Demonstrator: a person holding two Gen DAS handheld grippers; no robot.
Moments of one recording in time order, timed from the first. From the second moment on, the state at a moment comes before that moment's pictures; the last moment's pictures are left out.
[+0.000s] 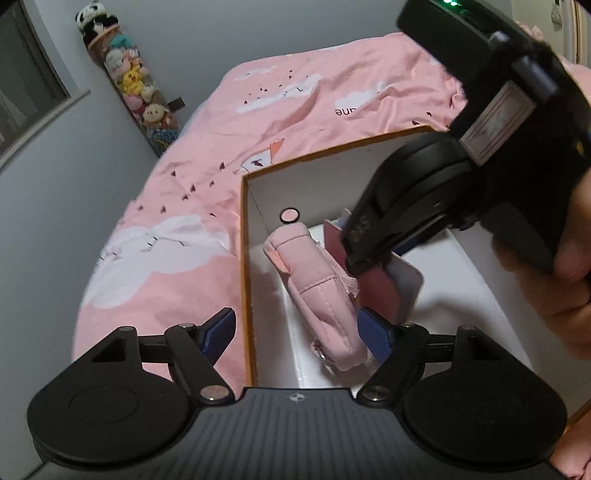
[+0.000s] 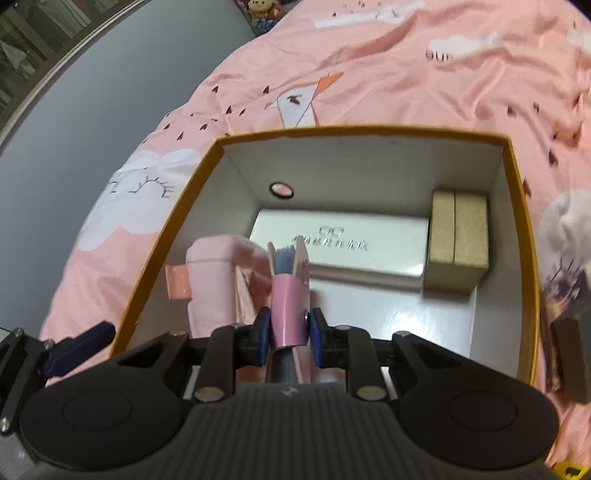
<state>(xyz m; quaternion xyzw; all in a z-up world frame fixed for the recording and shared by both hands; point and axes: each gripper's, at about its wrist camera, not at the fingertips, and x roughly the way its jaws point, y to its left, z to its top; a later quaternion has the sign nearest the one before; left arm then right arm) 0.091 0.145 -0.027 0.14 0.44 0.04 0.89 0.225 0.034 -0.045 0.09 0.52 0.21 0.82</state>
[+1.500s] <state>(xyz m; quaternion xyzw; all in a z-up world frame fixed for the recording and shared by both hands) 0.110 0.185 -0.042 0.01 0.47 0.08 0.88 0.225 0.042 -0.058 0.09 0.52 0.32 0.78</state>
